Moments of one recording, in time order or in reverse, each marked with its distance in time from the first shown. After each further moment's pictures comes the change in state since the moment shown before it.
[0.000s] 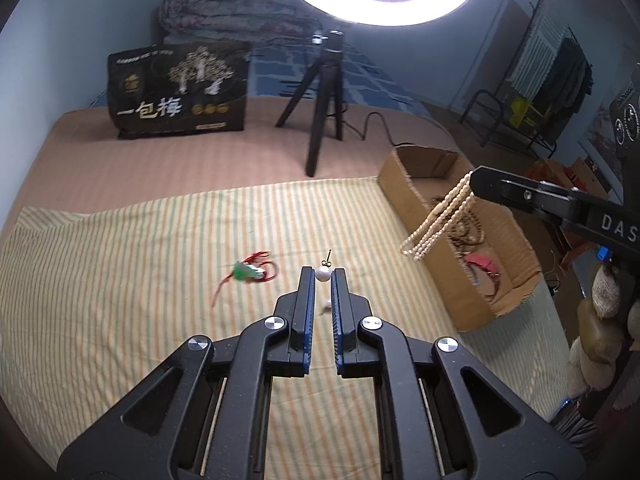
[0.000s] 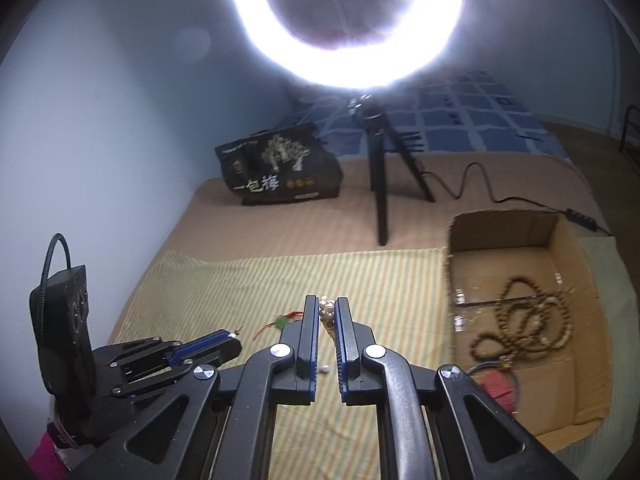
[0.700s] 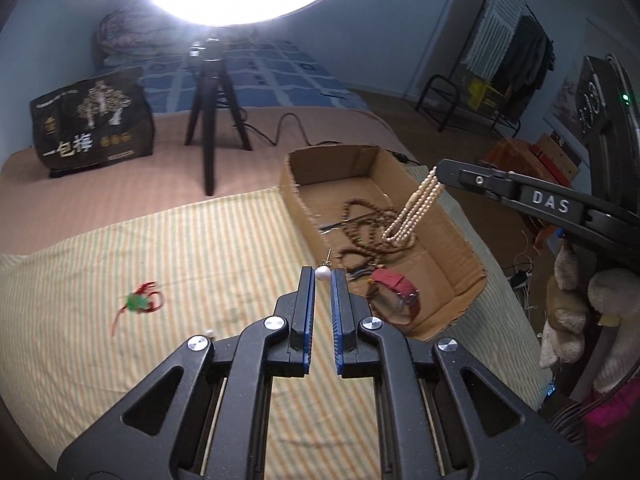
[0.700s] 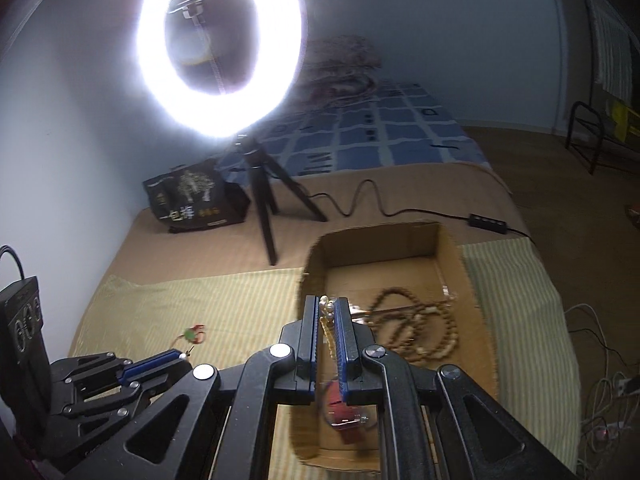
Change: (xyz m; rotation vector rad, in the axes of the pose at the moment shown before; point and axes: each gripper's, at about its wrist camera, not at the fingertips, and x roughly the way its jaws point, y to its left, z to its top) left arm 0.027 -0.101 0.015 0.103 0.009 -0.111; right arm -0.048 -0.099 0.005 0.067 -0.063 -0.183
